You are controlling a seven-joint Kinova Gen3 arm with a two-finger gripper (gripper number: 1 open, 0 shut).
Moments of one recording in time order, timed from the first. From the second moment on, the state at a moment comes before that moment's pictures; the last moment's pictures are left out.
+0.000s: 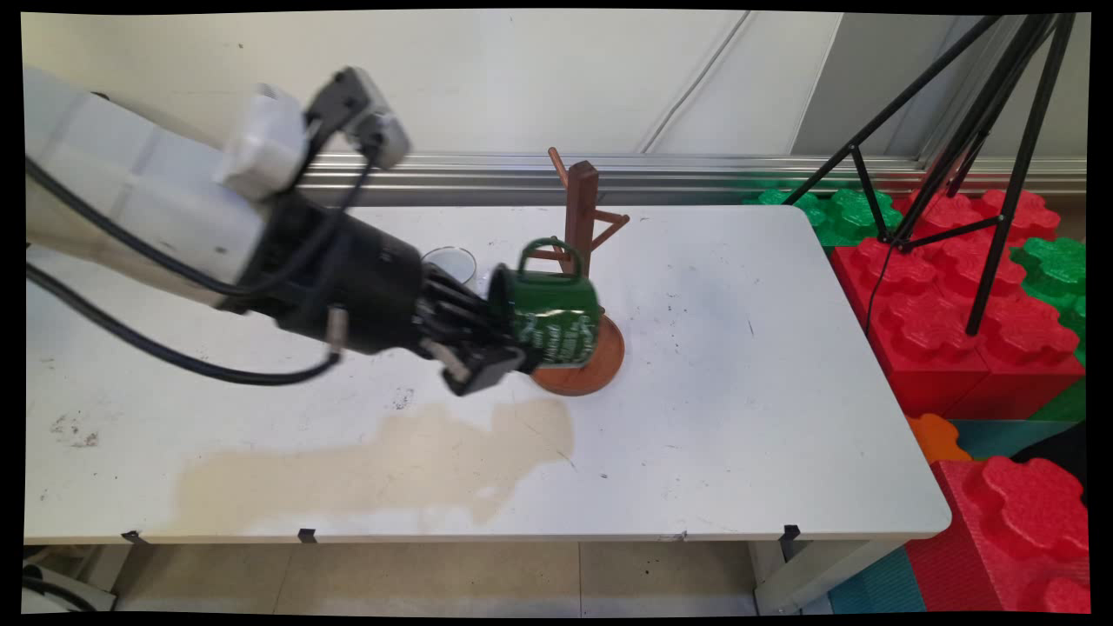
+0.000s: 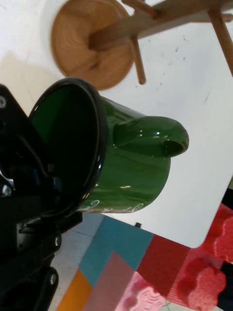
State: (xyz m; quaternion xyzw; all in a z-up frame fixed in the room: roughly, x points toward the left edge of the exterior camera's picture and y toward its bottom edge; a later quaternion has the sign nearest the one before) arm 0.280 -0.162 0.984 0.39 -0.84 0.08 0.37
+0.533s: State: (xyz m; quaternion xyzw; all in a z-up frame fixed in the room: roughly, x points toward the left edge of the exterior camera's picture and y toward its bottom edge) arm 0.340 -0.163 0.998 0.37 -0.86 0.08 0.34
